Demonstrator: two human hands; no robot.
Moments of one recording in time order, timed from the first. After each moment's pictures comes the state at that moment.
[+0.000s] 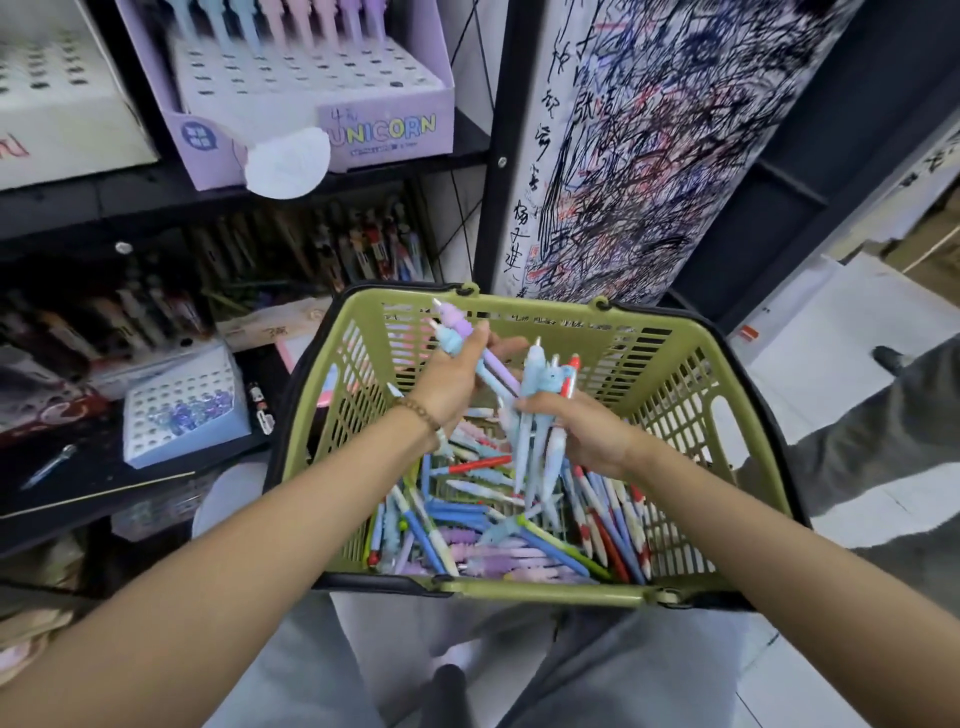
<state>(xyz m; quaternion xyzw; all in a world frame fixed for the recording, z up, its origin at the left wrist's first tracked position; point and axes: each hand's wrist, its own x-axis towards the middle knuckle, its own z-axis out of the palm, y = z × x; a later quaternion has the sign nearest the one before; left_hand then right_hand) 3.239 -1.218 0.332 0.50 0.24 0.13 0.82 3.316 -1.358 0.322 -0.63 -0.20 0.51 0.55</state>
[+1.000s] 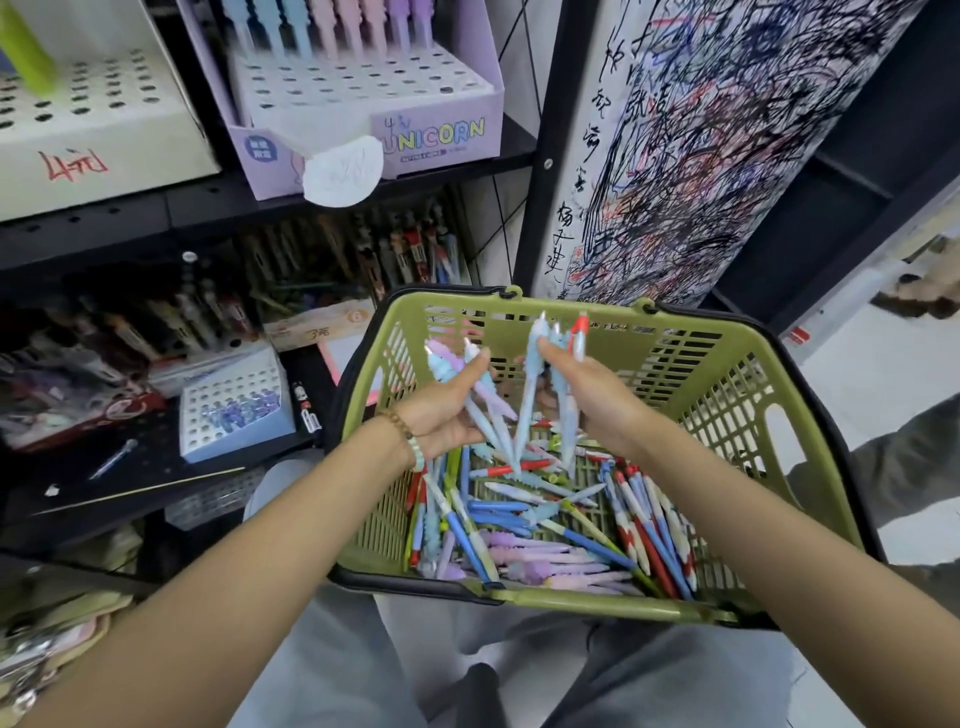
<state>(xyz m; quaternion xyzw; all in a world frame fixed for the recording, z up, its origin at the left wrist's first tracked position) 3.204 -1.175 0.316 0.45 0.33 -0.03 0.83 3.305 -1.309 0.339 -0.73 -0.17 0.42 0.51</state>
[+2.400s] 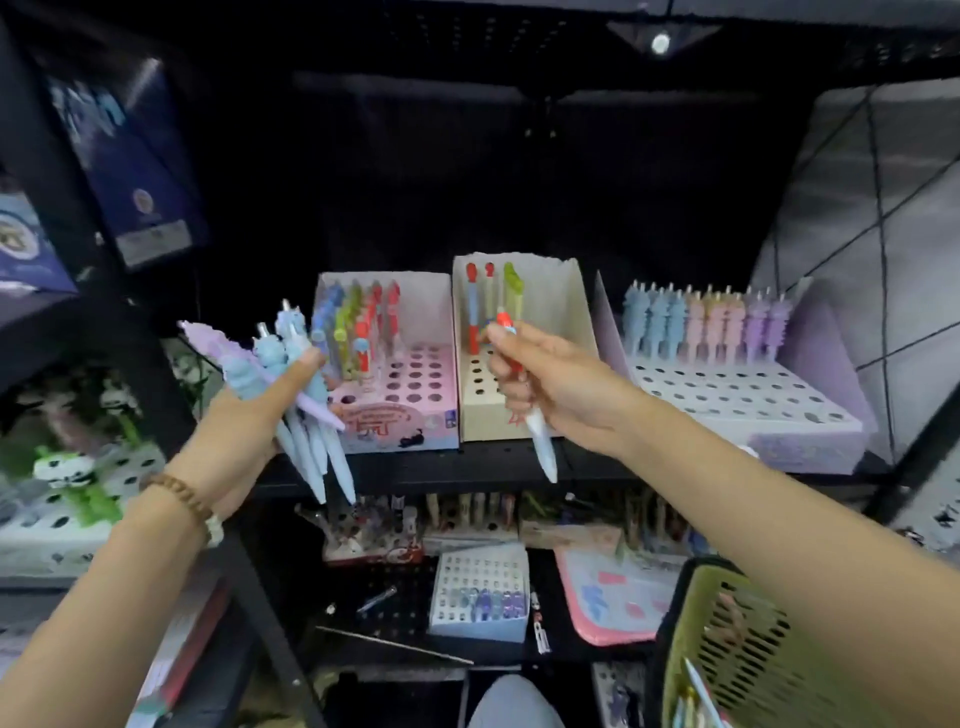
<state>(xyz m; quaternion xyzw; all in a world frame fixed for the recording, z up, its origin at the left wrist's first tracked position) 2.890 -0.945 0.516 0.66 0.38 0.47 0.46 3.140 -1.016 0.544 -0.43 -0.50 0.53 0.54</state>
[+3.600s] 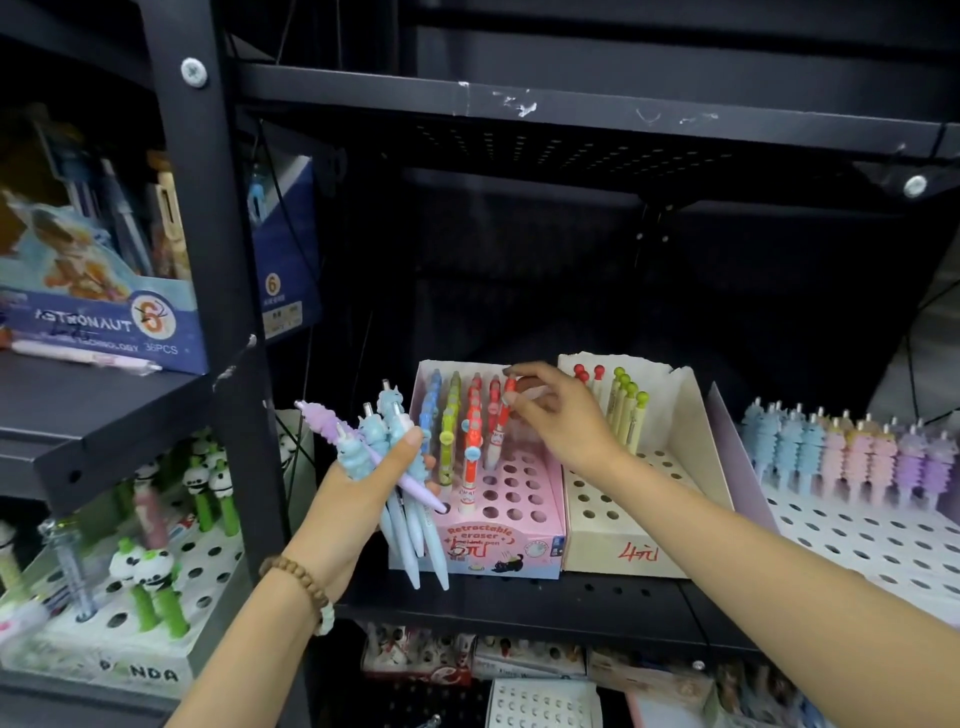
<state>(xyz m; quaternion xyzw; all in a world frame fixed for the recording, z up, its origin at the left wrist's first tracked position) 2.890 -0.888 0.503 0.59 0.38 0.49 0.52 3.107 -0.872 0.539 -0.58 -0.64 0.15 0.48</state>
